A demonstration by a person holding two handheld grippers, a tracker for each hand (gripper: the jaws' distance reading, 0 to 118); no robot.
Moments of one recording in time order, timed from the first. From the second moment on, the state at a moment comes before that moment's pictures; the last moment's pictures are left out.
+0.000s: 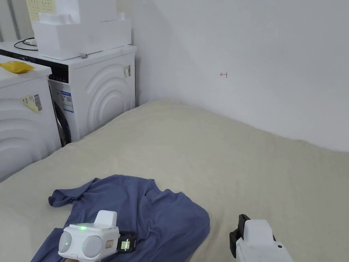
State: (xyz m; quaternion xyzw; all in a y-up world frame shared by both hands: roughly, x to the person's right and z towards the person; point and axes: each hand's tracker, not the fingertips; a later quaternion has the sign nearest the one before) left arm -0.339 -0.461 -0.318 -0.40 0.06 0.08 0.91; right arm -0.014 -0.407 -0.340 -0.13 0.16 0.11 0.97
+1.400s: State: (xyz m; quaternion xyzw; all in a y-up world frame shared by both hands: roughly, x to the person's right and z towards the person) left arm -0.291 -0.353 -0.314 -0.17 0.02 0.11 0.98; right arm 0.130 -0.368 -0.325 -0.09 0.04 0.07 0.99
